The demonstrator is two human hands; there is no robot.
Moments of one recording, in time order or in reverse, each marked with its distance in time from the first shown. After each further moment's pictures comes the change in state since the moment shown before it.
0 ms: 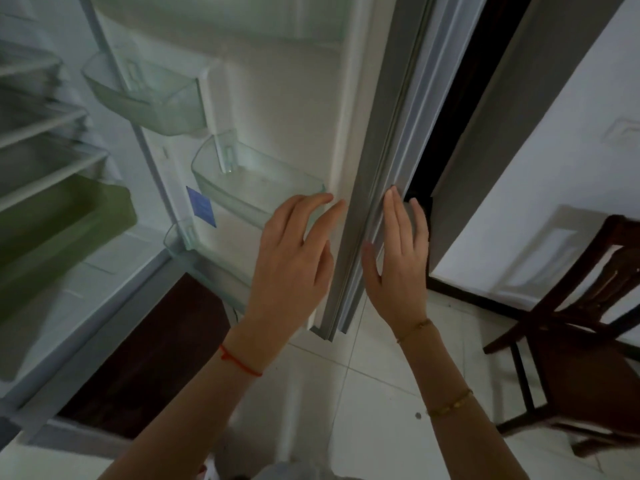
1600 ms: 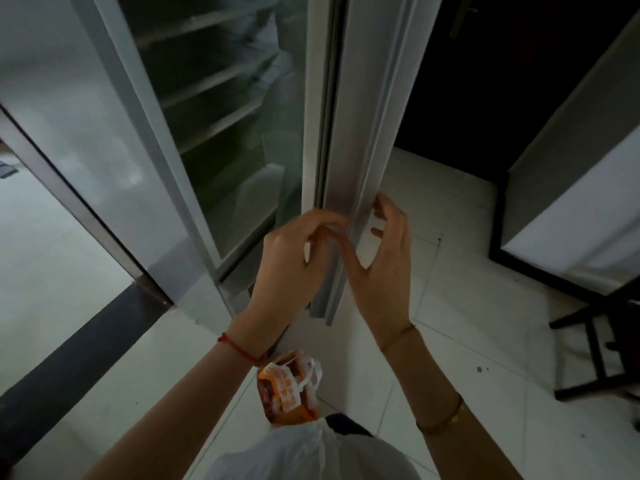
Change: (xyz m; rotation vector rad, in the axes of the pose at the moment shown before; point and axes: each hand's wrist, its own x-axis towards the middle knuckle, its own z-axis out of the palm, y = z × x) left_hand -0.187 -0.146 -0.263 -0.398 -0.103 -0.358; right_hand -0.143 -0.362 0.018 0.521 -0.093 0.223
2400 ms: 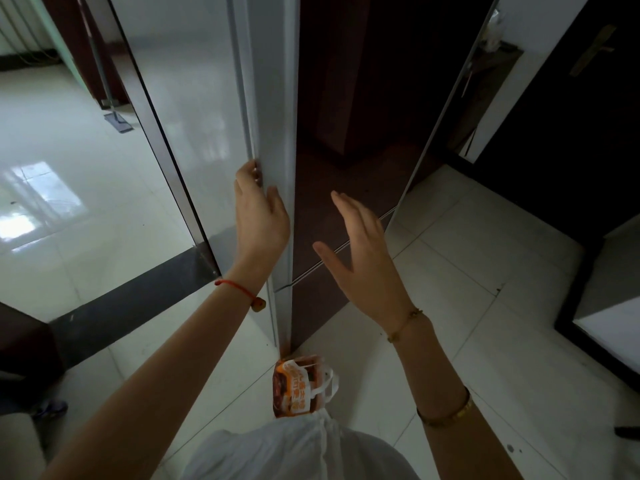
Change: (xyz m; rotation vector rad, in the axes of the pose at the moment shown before) left_hand 0.031 -0.064 -0.075 0.135 0.488 -0.623; right_hand 0.034 -0.038 0.061 0.032 -0.700 -0.234
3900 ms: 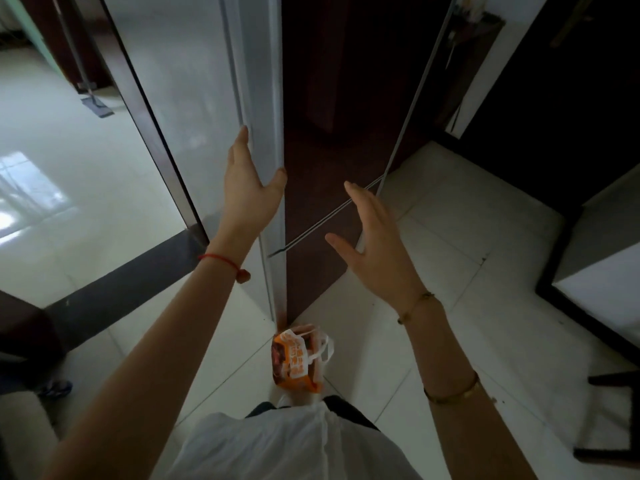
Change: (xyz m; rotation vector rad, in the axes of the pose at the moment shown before) left_hand -0.038 -0.002 -0.030 0.090 -0.160 0.099; right_hand -0.070 -0.002 -0.016 -0.051 -0.010 0.077
